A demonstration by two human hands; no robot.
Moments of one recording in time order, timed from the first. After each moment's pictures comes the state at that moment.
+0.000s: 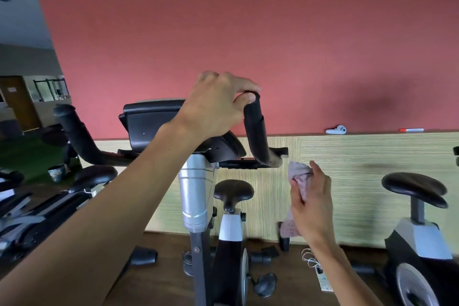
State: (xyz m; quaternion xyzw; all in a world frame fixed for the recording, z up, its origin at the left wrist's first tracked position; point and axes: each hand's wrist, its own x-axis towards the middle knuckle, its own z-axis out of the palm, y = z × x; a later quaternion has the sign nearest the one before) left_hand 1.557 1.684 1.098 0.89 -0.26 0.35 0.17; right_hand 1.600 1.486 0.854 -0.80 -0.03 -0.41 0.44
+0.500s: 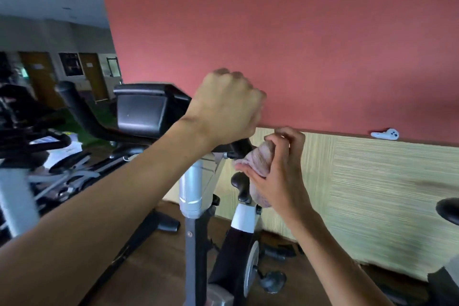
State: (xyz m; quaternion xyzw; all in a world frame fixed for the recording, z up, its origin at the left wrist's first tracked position) left_hand 1.583 1.612 1.076 0.86 -0.13 0.39 -0.31; right_hand 1.653 1.486 0.917 -0.71 -0.33 -0.48 0.40
